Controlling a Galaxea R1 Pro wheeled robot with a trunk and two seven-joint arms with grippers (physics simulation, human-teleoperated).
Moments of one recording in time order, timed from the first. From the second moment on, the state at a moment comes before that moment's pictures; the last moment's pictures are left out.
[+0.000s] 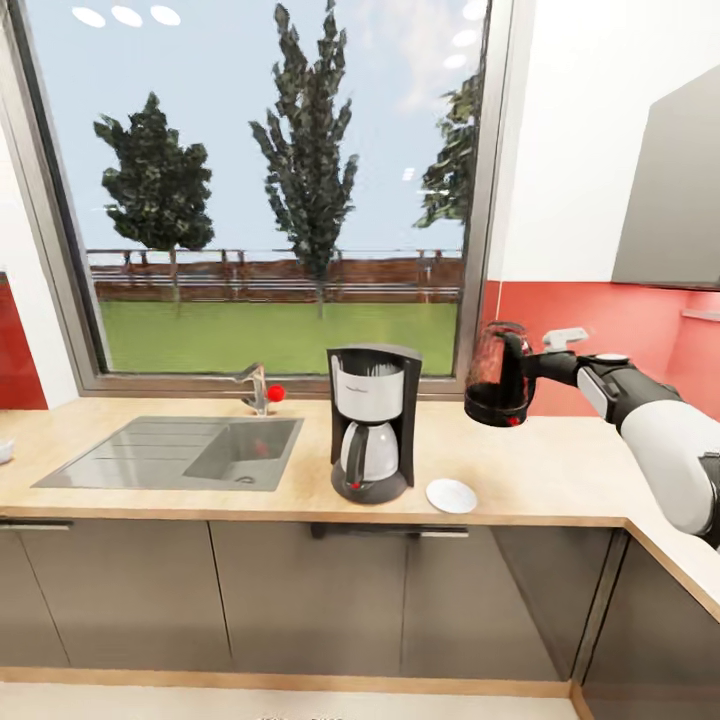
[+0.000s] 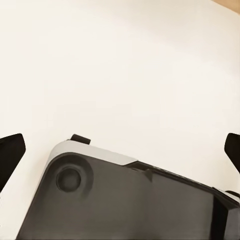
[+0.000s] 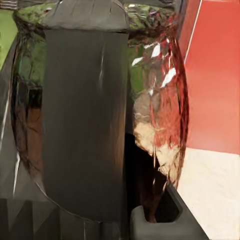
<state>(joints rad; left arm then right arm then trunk) 0.00 -0.06 -0.07 -0.01 0.45 -0.47 -0.05 -1.41 -0.29 -0.03 -0.19 0.14 0.19 0.38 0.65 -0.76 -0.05</state>
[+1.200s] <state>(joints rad) 0.00 -0.06 -0.08 -0.01 0.48 -0.47 -0.05 -1.42 -0.32 -0.04 -0.10 0.13 0.11 0.30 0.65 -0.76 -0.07</state>
